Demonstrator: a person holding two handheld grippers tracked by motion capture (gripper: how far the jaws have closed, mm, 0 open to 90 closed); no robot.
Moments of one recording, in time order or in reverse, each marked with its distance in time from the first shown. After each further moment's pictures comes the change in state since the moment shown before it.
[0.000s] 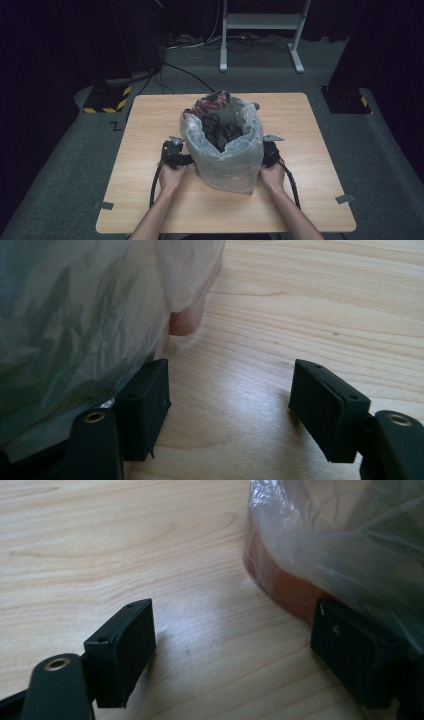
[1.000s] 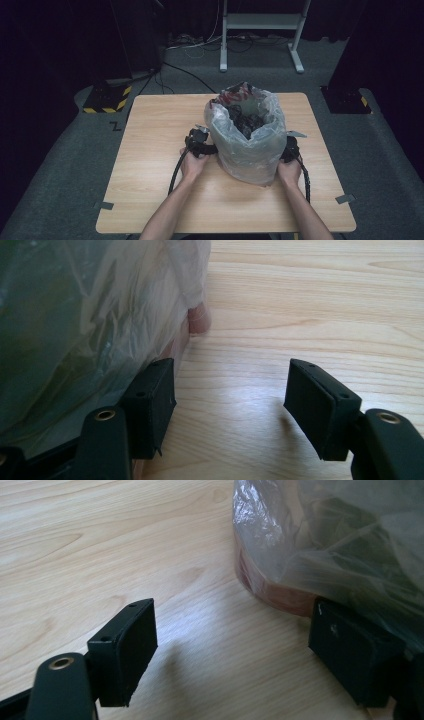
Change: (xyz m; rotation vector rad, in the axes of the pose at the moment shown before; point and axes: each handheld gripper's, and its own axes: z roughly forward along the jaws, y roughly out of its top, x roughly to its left) left arm -0.063 0.048 0.037 0.037 -0.029 0.112; right arm -0.061 0.000 -0.015 -0.038 -0.129 0.131
